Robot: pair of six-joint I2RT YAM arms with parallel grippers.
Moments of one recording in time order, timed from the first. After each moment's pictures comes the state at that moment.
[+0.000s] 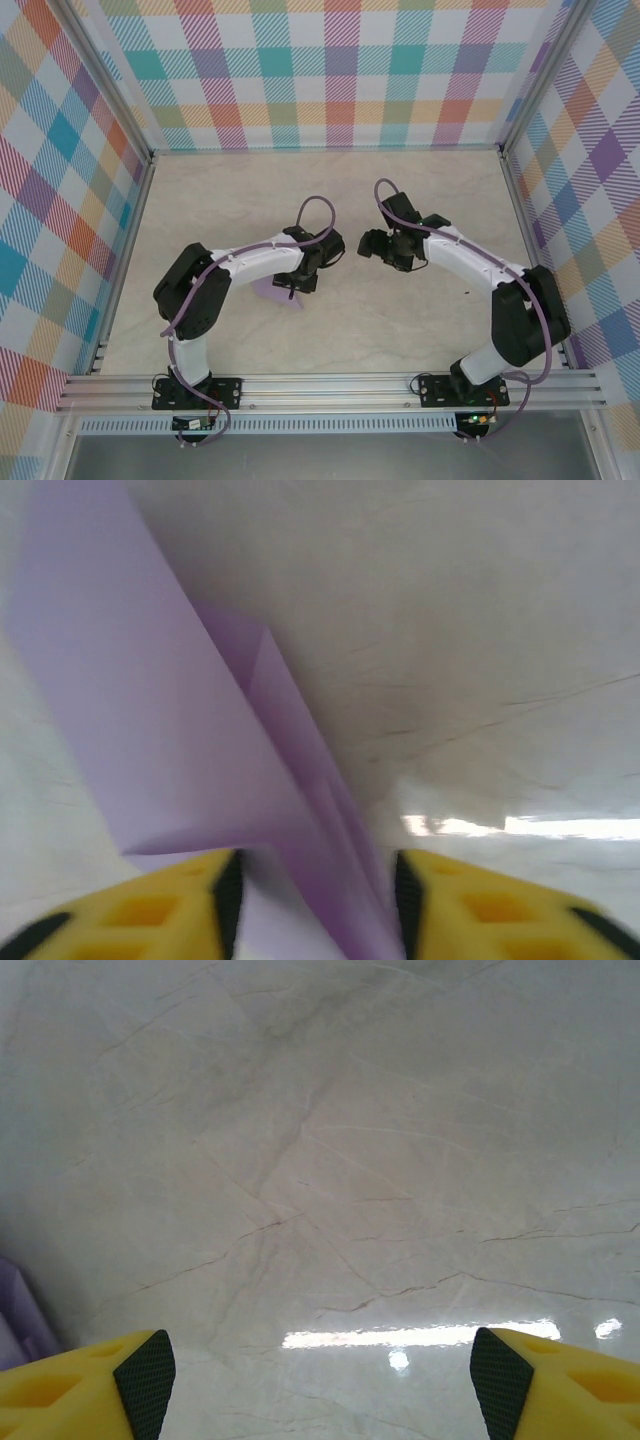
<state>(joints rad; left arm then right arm) -0.83 1.87 1.31 -1.00 -0.32 -0.68 0.50 1.54 1.07 -0.67 -0.08 0.77</state>
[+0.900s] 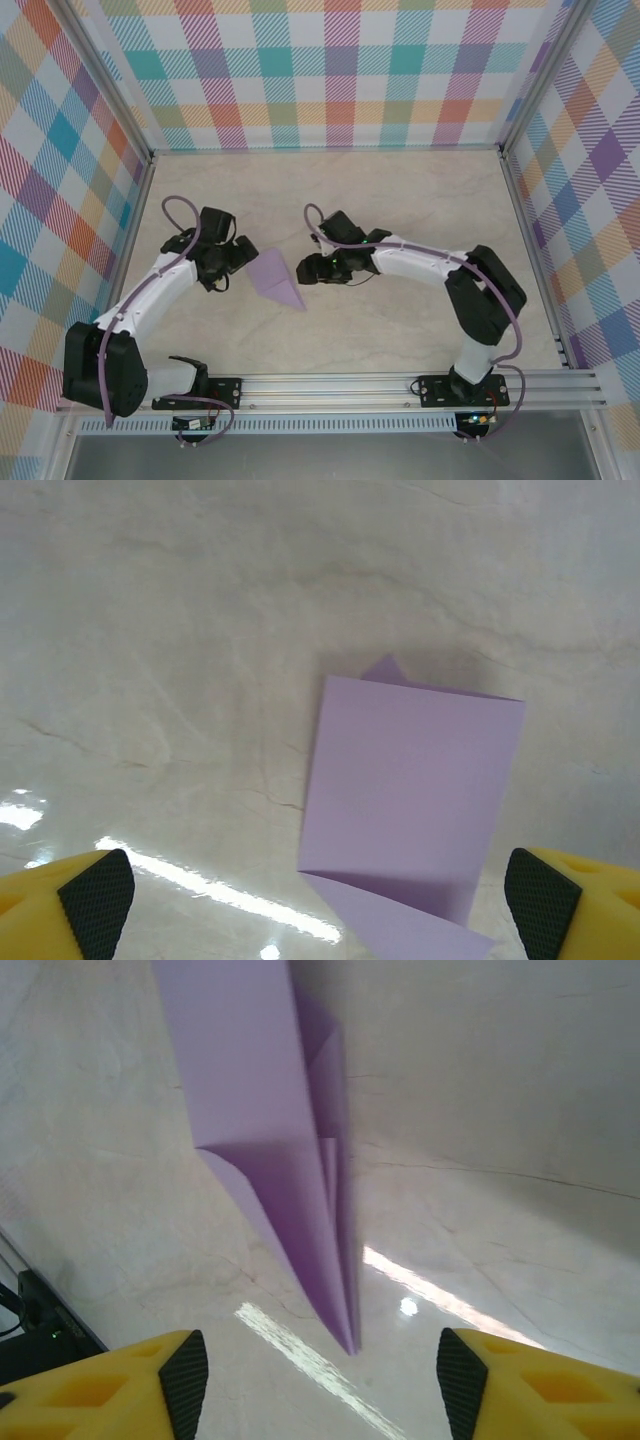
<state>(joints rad) -0.25 1.25 0.88 -0.76 -0.03 -0.87 0.82 1.78 1.18 -0.42 -0.39 0.63</state>
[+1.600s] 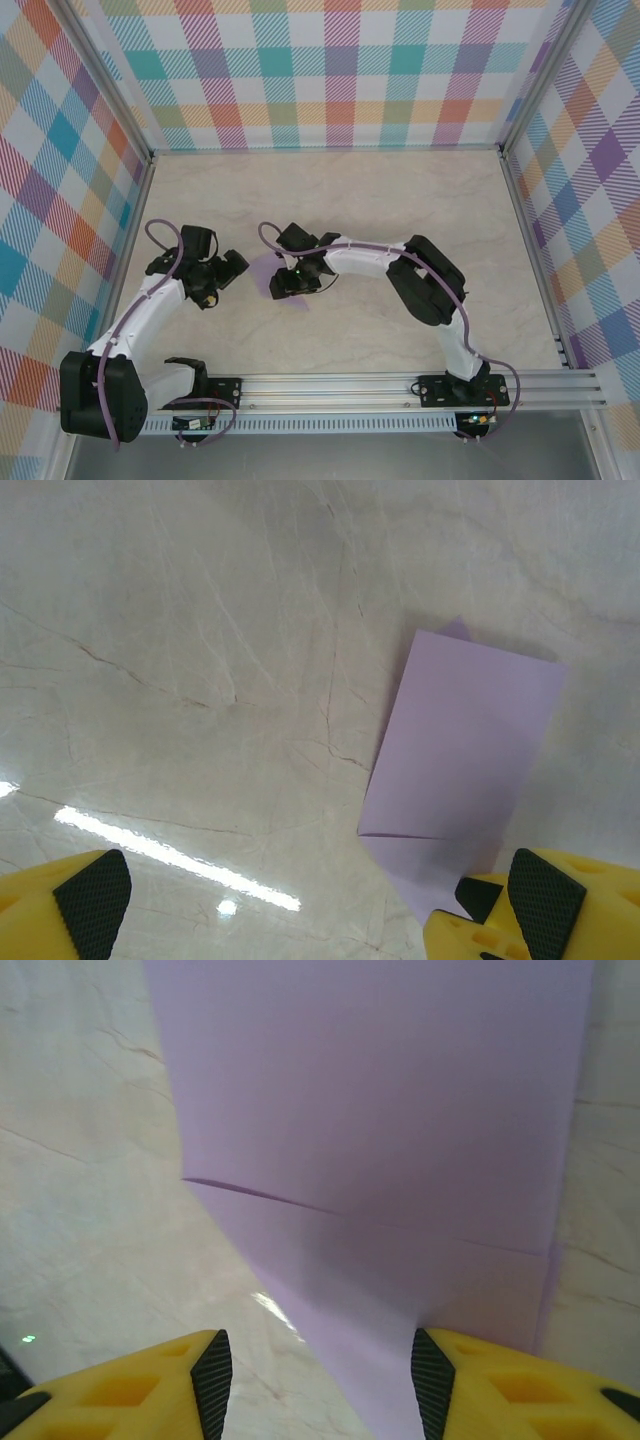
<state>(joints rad) -0.13 1.12 0.72 -0.73 0.12 -0.85 0.94 2.10 1.47 -0.53 -0.36 0.59</state>
